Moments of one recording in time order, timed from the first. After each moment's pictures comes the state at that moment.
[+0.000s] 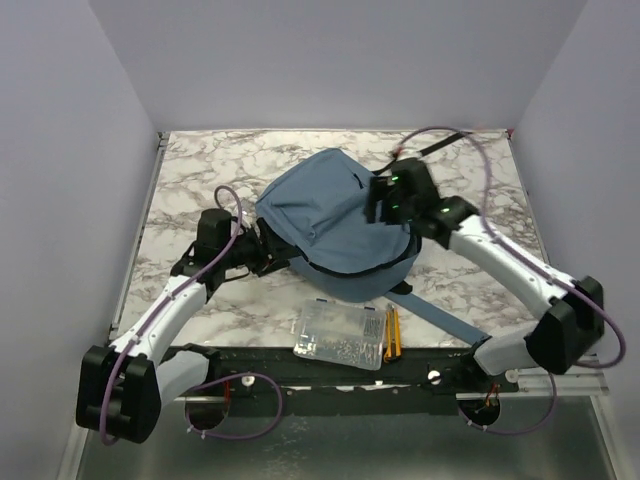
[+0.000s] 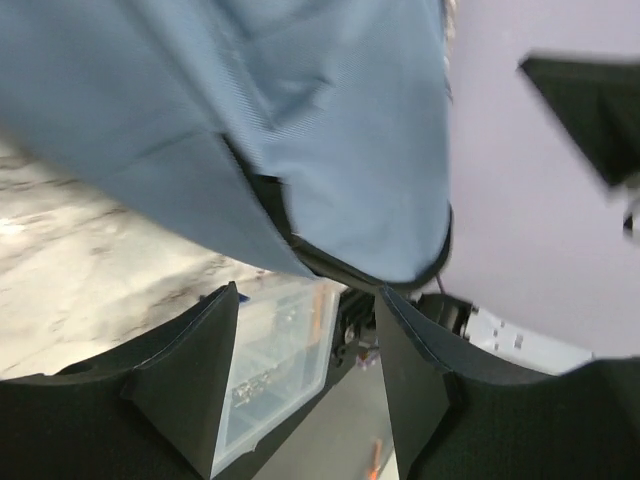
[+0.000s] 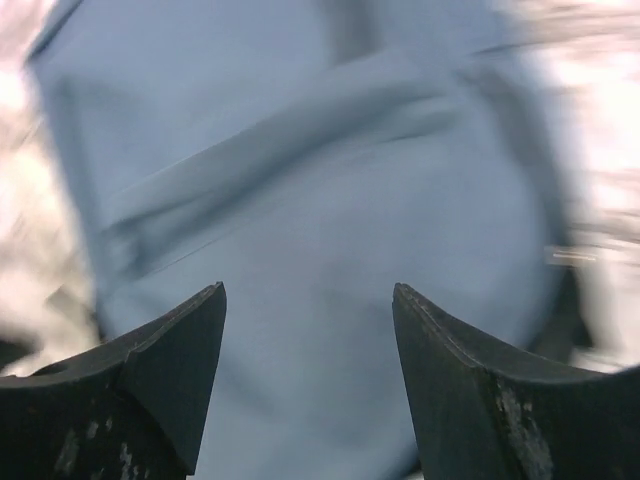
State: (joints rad) left arm -0.21 1.06 0.58 -0.14 0.65 -0.93; right arm 0.75 1.50 1.27 -0.47 0.20 0.42
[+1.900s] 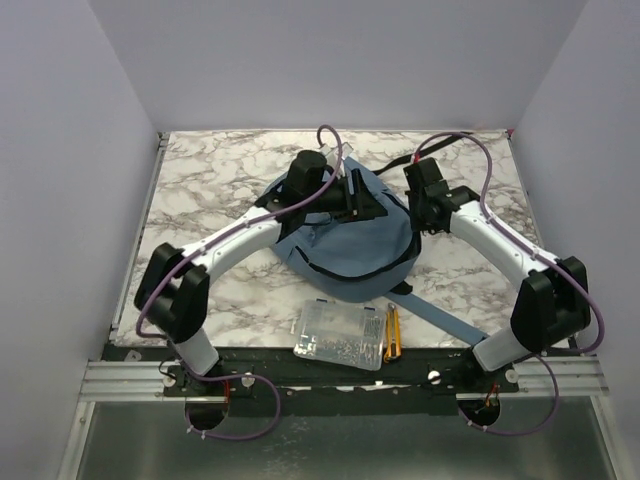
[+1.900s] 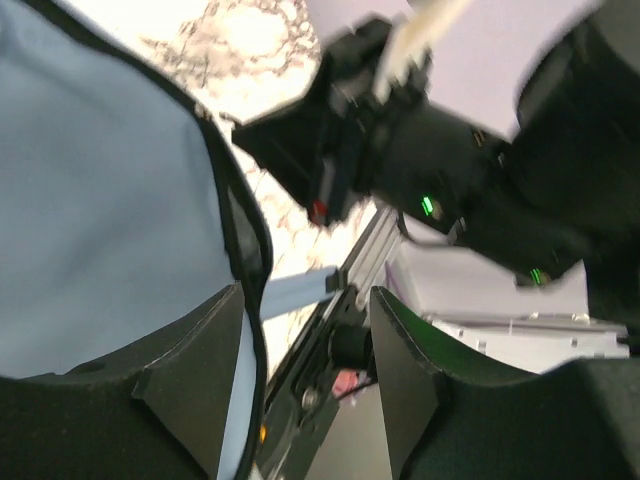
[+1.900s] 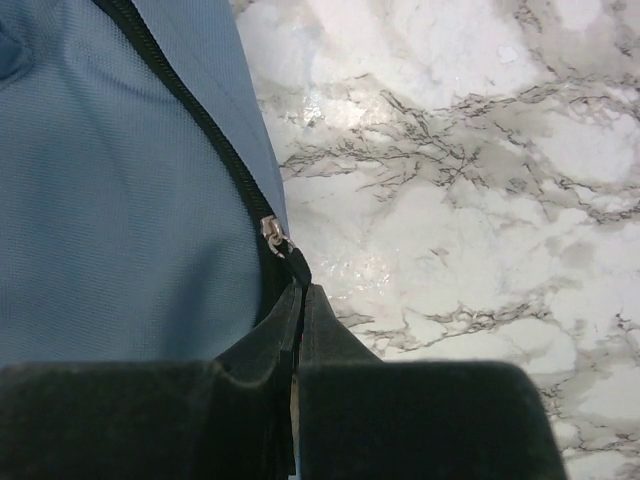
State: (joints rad) left arm -0.65 1.61 1.25 0.00 0.56 -0.84; right arm 0.41 1.56 1.22 -0.68 0.36 0.23
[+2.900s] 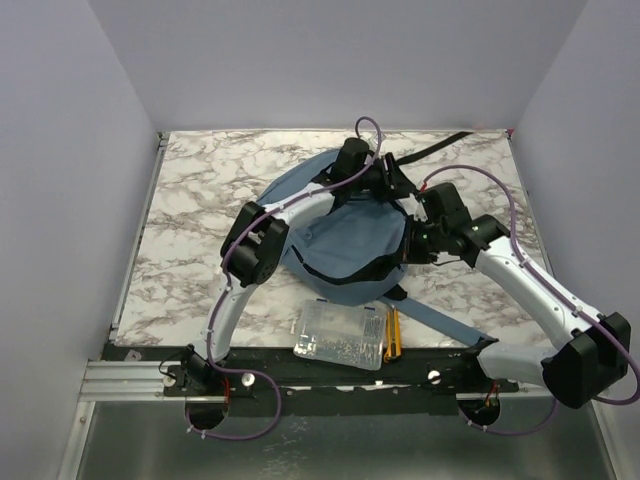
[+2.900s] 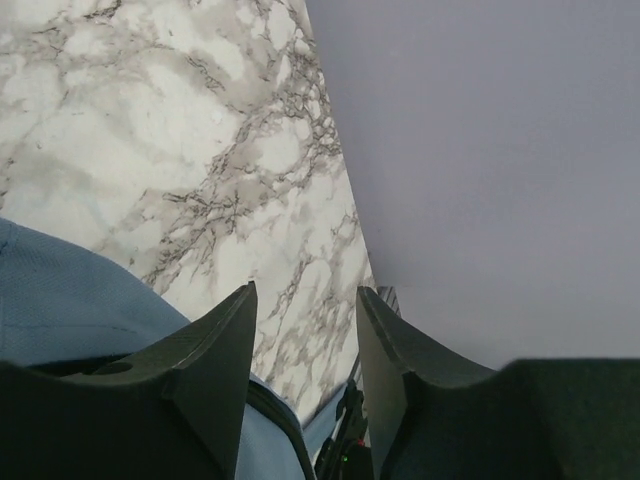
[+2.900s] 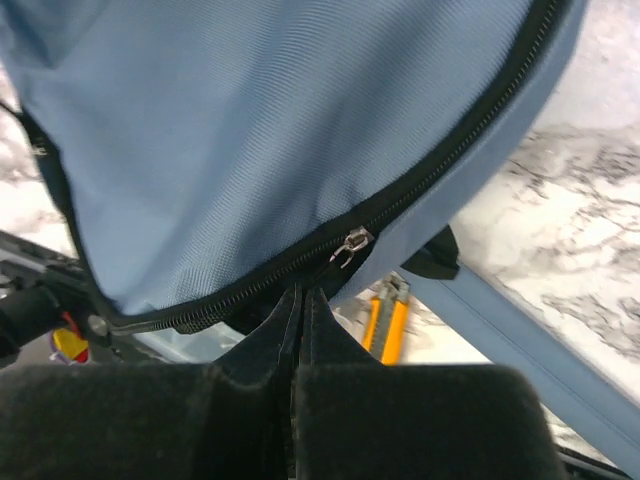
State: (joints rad) left arm -0.66 2.36 1.89 0.17 0.59 -1.03; right arm 0.48 1.21 1.03 -0.79 -0.15 0.52
